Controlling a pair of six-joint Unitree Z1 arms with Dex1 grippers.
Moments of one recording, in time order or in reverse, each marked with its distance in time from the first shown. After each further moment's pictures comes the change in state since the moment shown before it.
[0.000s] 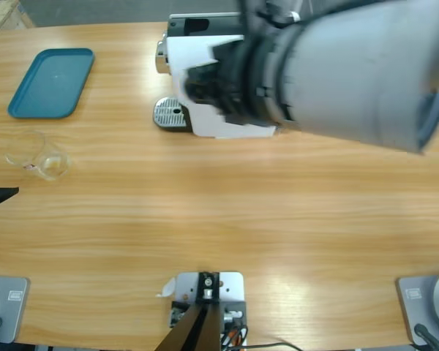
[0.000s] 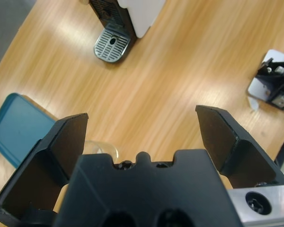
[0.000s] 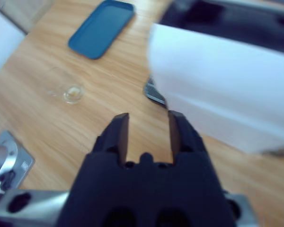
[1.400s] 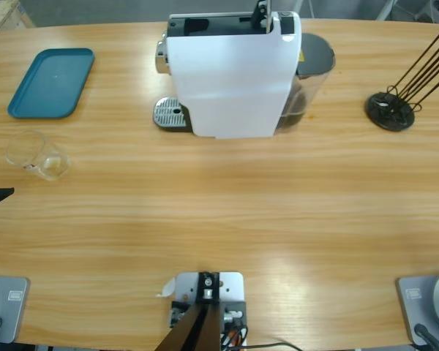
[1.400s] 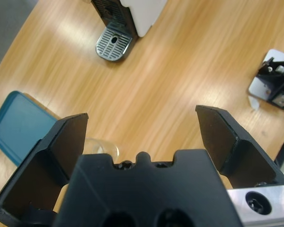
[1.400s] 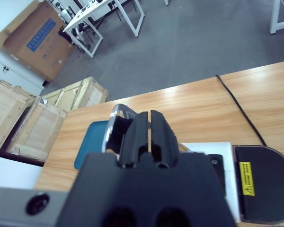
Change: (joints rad) arm 0 0.008 -0.013 0.004 0.008 0.000 0.000; arm 1 -0.244 -0.001 -0.208 -0.085 -0.121 0.128
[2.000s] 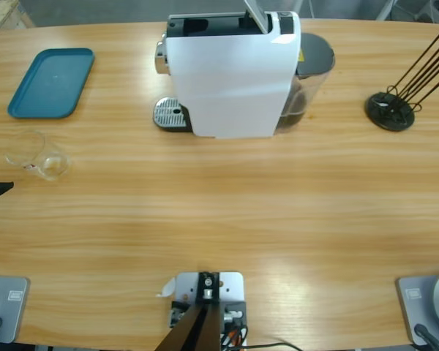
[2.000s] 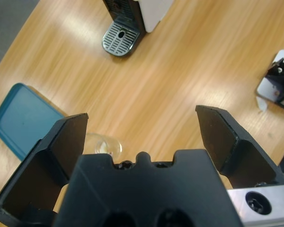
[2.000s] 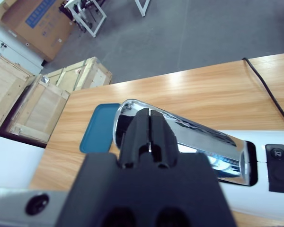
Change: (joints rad) arm 0 0.018 0.000 0.007 0.000 0.020 -0.013; arm 1 0.093 0.140 -0.161 0.108 -0.002 0.023
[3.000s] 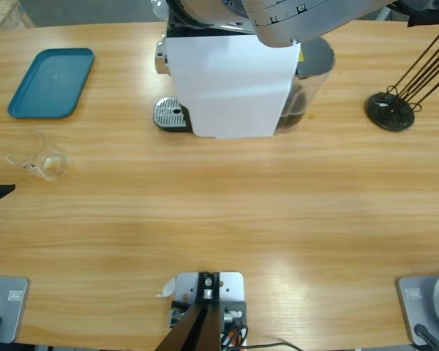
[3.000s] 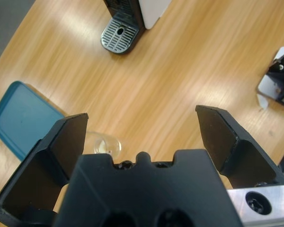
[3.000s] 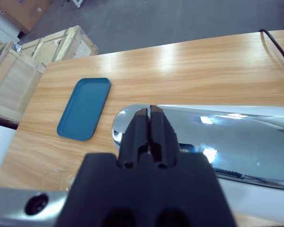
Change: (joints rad) arm 0 0.000 0.000 0.010 0.000 0.000 0.000; arm 1 0.047 0.187 -0.078 0.044 -0.008 0.007
